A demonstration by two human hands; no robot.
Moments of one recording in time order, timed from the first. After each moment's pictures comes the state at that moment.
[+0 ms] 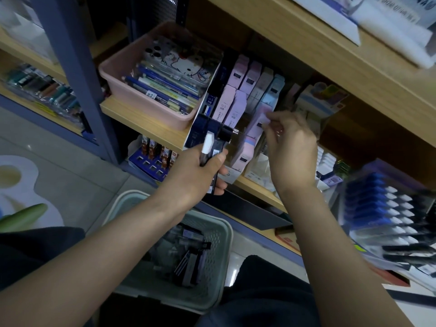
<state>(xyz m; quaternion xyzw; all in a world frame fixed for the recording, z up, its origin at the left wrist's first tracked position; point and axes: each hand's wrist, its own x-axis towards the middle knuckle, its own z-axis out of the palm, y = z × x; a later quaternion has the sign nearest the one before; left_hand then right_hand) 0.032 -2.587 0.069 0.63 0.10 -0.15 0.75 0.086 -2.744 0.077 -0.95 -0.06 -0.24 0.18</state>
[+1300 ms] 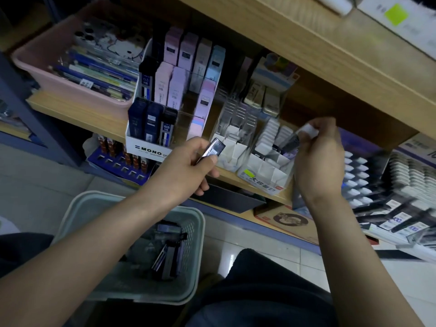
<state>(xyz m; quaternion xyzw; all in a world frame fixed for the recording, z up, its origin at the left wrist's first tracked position) 0.032 -2.642 0.063 0.72 -0.03 -0.21 0.67 0.037 -2.854 0.089 -0.94 0.15 -0.24 0.19</state>
